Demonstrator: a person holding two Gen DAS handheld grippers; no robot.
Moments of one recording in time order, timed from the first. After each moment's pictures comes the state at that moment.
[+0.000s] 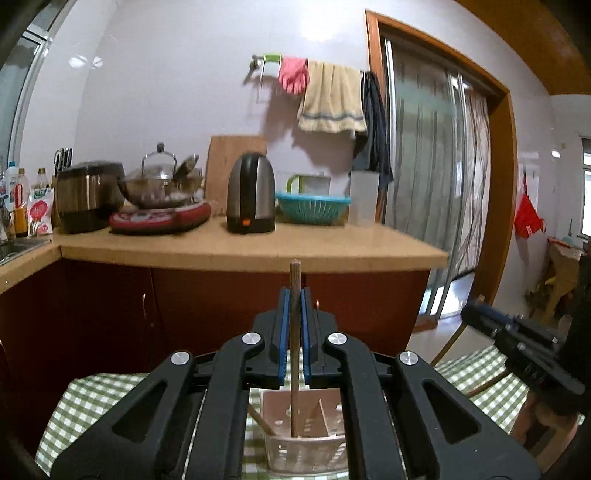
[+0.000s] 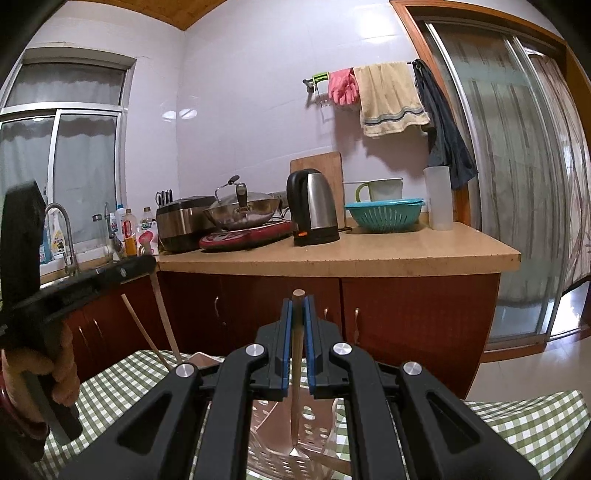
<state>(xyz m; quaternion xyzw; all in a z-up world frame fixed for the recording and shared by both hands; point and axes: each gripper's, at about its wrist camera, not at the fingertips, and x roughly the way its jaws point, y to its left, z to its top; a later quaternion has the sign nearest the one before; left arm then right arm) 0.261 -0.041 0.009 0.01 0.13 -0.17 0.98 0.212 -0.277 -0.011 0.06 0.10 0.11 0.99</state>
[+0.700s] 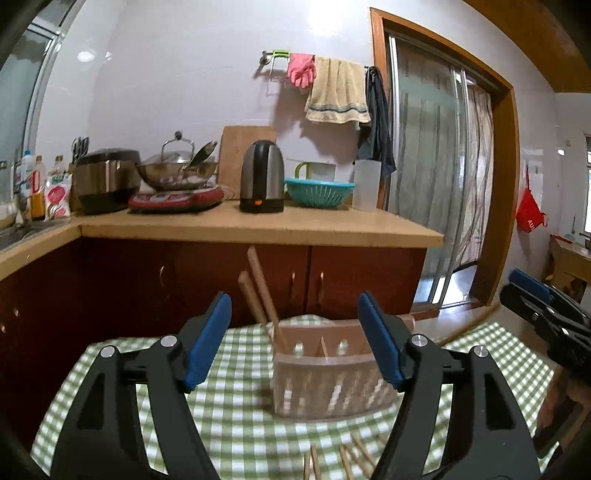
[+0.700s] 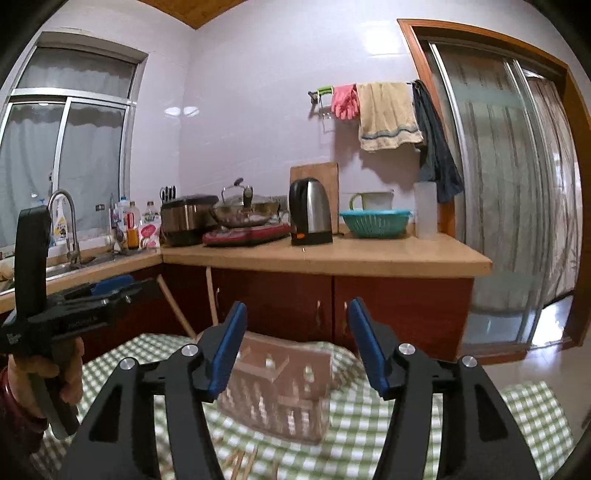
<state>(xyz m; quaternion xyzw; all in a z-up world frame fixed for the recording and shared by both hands) 0.192 -0.015 -0.014 0.00 0.15 -0.16 0.98 0.121 -0.274 -0.017 0.03 0.11 0.09 0.99</state>
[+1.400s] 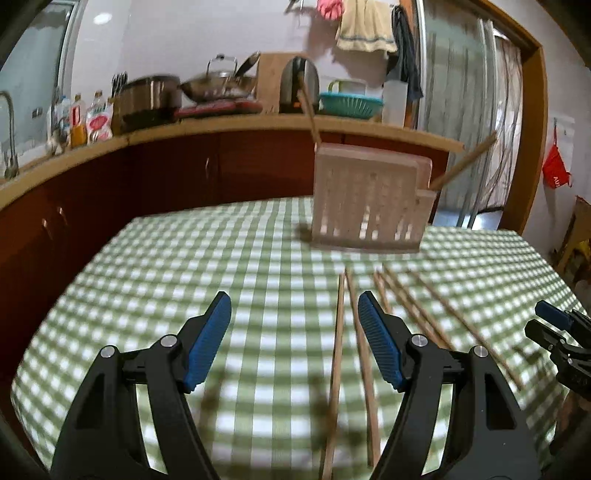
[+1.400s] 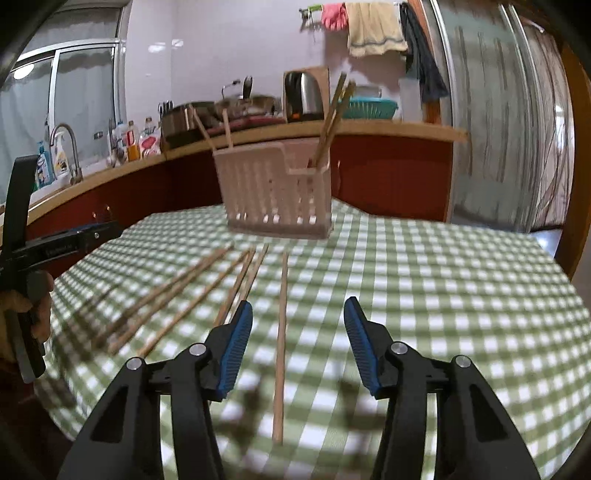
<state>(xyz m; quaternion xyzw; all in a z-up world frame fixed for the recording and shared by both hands) 0.084 0.025 -0.132 0.02 0.27 -0.09 0.96 0.015 -0.273 -0.159 0.04 0.27 0.09 0.96</state>
